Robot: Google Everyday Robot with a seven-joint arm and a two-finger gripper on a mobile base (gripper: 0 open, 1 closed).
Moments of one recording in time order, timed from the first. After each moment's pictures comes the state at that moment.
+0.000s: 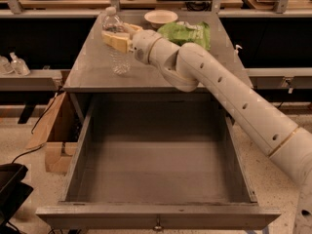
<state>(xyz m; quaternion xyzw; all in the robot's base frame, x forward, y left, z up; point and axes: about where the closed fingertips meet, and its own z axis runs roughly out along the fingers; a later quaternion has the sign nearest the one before) 0.763 0.097 0.945 -0.30 0.57 0.33 0.69</state>
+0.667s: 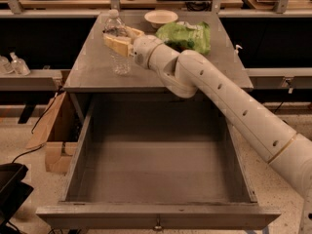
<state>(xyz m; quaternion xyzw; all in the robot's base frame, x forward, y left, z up) 0.764 0.094 0.928 -0.28 0.58 0.32 0.69</state>
